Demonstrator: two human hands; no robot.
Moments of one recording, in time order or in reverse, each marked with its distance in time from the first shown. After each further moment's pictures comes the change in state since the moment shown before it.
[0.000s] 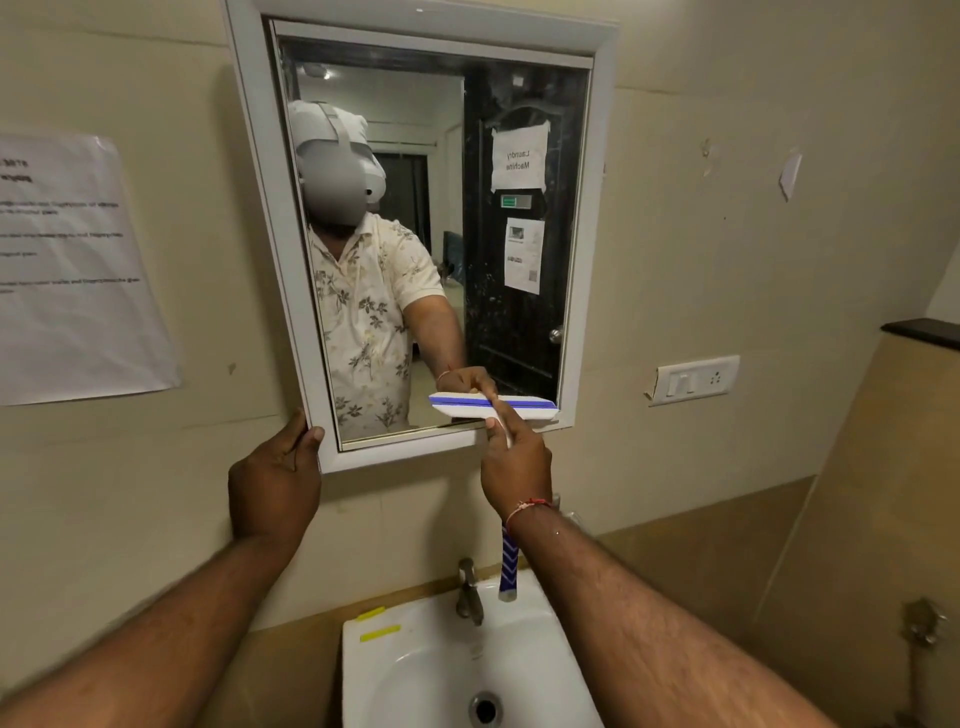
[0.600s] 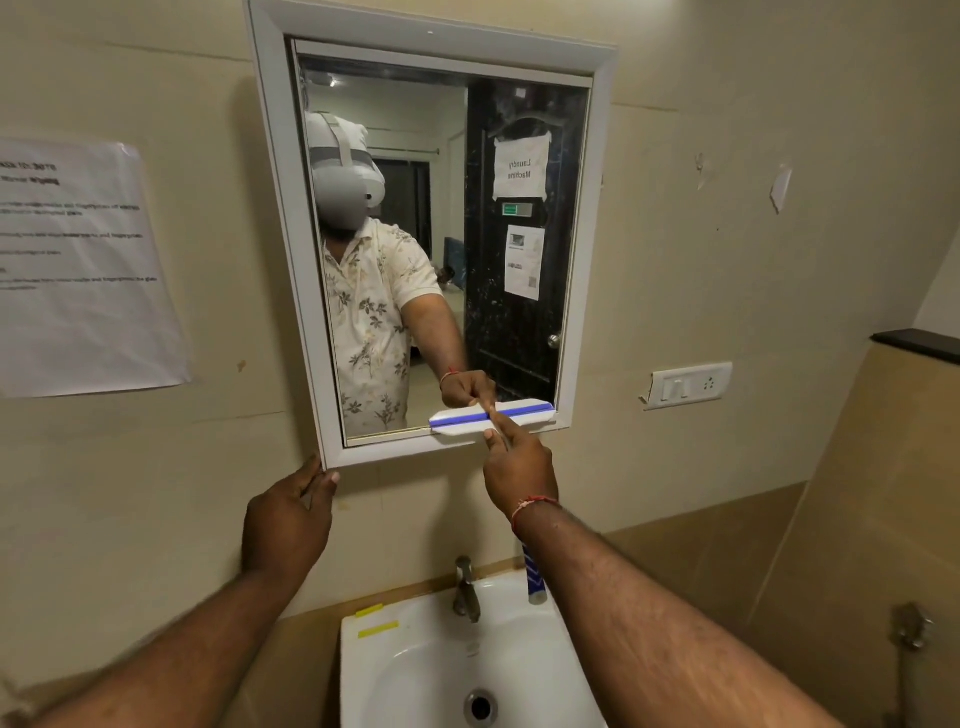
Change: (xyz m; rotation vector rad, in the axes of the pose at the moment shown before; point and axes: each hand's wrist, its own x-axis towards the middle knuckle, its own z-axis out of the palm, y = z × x) left_hand -0.037 -0.019 -0.011 0.098 -0.179 -0.083; right_hand 0.000 0.008 -0.012 -0.171 -0.095 0.062
